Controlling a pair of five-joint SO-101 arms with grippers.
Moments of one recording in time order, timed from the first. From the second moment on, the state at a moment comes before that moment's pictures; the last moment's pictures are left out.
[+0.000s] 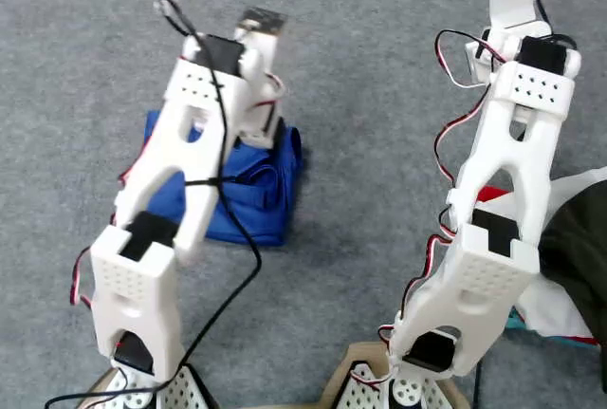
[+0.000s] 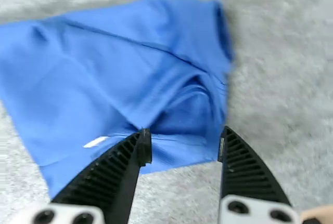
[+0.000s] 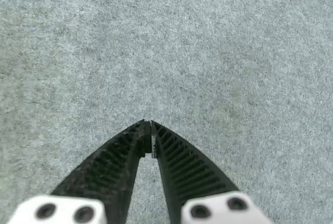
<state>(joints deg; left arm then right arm) 13.9 23.9 -35.5 100.2 -5.3 15.9 26.0 -32.0 62.9 20.3</state>
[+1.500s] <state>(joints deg) 10.9 41.4 -42.5 100.2 -11.9 12.4 26.0 -32.0 63.0 20.3</state>
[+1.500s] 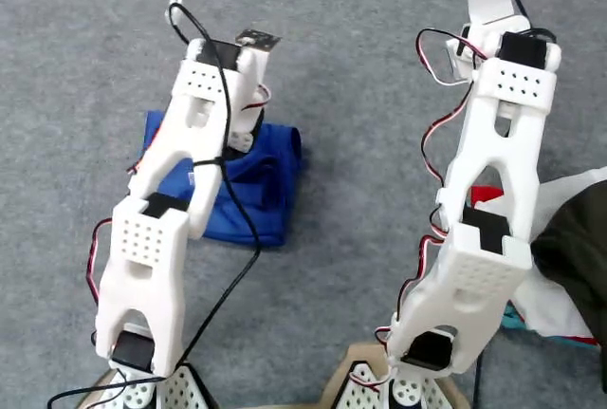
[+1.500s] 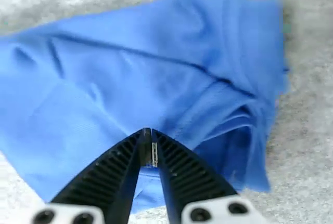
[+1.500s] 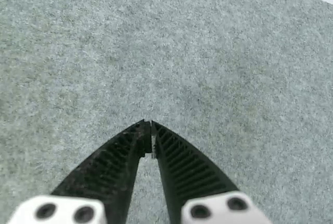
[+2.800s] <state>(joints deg) 10.6 43.1 -34.9 99.4 -5.4 10.8 26.0 -32.0 63.0 20.3</state>
